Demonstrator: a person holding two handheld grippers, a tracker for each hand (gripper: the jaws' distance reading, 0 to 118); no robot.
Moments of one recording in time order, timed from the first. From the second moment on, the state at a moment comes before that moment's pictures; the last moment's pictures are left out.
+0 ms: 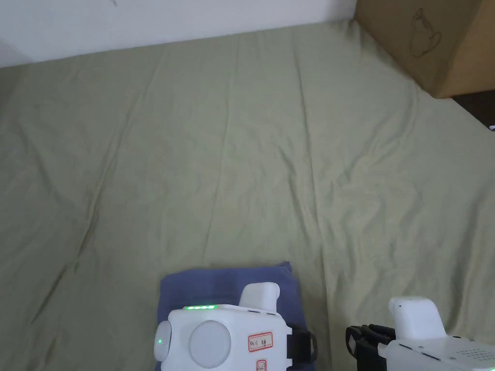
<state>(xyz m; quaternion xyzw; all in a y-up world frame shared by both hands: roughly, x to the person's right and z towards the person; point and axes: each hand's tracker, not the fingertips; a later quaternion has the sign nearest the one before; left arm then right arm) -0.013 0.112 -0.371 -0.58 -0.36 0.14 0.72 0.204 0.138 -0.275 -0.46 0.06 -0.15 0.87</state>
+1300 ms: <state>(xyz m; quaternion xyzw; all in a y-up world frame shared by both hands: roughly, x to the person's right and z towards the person) -0.204 0.026 -0.428 -0.57 -0.28 0.42 0.65 0.110 0.107 -0.365 -0.52 0.14 -0.03 0.84</state>
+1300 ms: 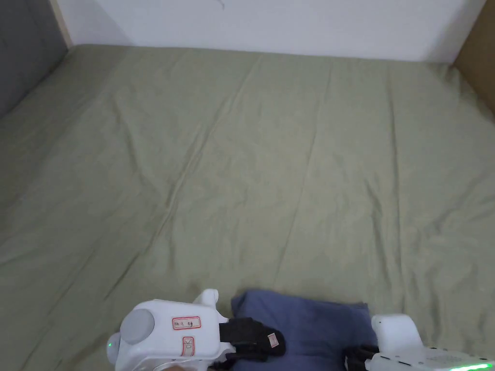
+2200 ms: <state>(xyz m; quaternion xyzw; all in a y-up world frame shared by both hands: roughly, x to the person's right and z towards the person) -0.547 0.134 -0.483 -0.62 0.07 -0.11 0.77 0.065 0.119 -0.366 -0.55 0.15 -0.01 0.82</state>
